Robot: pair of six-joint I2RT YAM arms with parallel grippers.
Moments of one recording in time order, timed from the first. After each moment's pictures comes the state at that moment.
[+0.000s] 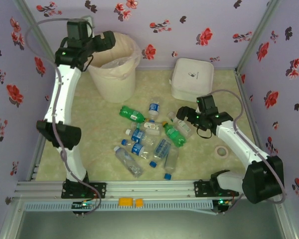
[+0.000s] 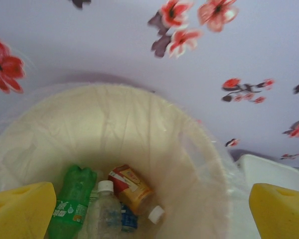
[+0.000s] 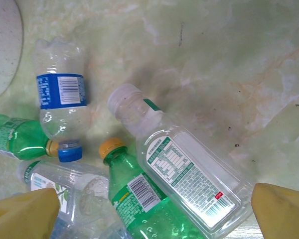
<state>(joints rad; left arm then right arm) -0.23 1.88 2.33 -0.80 0.02 -0.32 0.33 1.24 0.88 -0.57 -0.15 0.67</state>
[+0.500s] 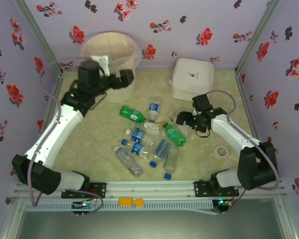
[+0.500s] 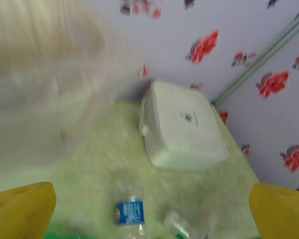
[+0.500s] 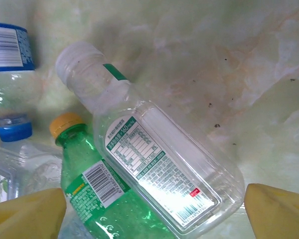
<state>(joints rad) -0.46 1.34 1.35 -0.37 0.15 -0.48 0.33 1.38 0.94 -0.68 -0.16 0.55</state>
